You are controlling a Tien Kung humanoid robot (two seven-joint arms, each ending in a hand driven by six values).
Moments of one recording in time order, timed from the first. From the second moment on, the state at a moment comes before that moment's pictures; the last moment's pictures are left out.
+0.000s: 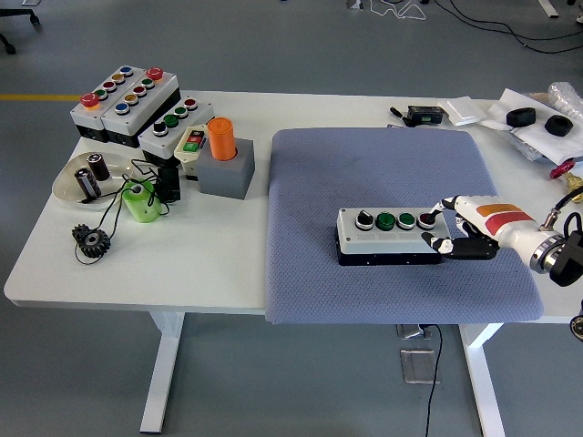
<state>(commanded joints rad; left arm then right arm) -0.14 0.11 -0.36 -0.18 0.30 0.28 0.05 0.51 -0.65 0.75 1.45 -1.76 -0.07 -0.08</state>
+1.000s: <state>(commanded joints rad) -0.15 0.11 -0.34 -0.18 0.28 0.28 0.04 0.56 -0.60 0.67 1.44 -1.76 -0.09 -0.10</state>
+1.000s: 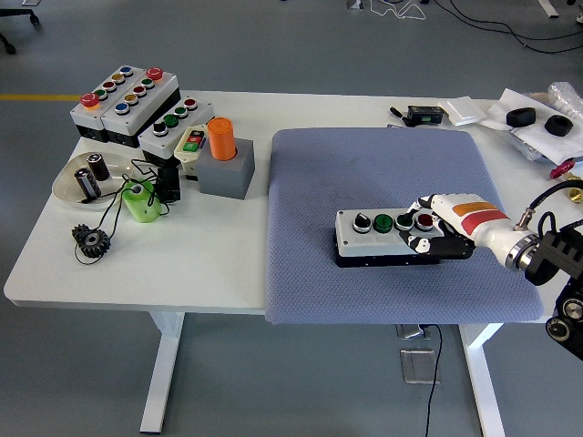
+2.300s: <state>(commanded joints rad) -0.14 0.11 -0.36 -0.18 0.31 0.28 0.05 0.45 -0.59 0.91 1.38 -0.94 -0.27 0.12</state>
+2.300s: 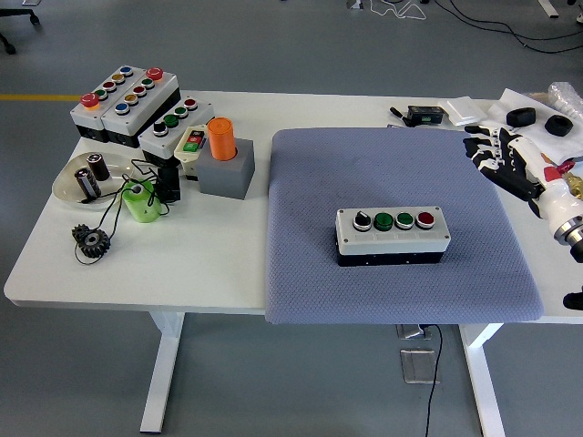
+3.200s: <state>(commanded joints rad) -0.15 0.11 -0.34 -0.18 0.30 0.28 0.05 0.42 -0.59 1.01 1.29 -0.34 -0.21 0.09</state>
